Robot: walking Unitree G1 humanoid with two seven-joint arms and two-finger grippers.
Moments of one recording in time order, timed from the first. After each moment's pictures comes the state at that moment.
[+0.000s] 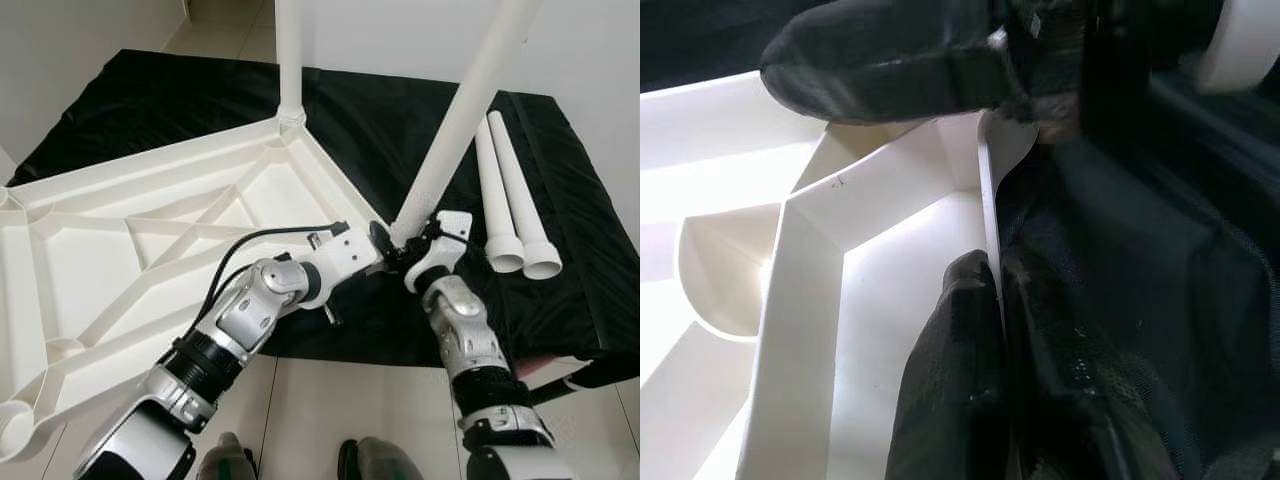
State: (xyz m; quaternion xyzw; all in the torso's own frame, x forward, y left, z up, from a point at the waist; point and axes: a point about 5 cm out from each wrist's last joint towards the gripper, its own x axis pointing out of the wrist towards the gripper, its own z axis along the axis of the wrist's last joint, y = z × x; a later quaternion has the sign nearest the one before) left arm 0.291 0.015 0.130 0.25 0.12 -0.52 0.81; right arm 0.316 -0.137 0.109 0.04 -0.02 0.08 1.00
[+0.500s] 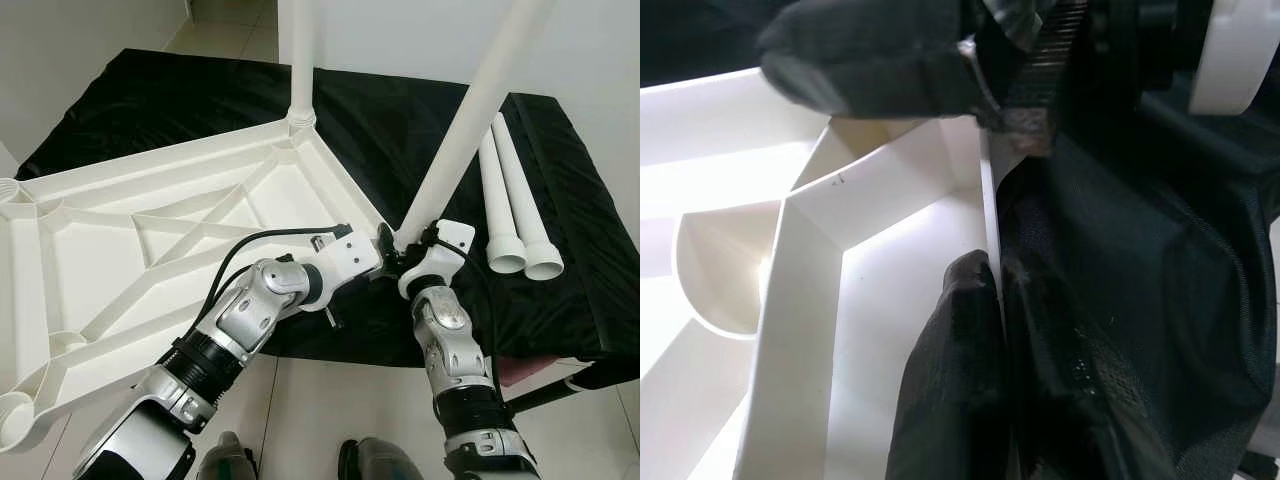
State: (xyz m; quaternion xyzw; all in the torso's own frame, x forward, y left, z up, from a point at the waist) left arm 0.290 0.015 0.131 0.25 0.12 -0.53 0.81; right arm 0.312 -0.136 0.113 0.05 -0.02 0.04 1.00
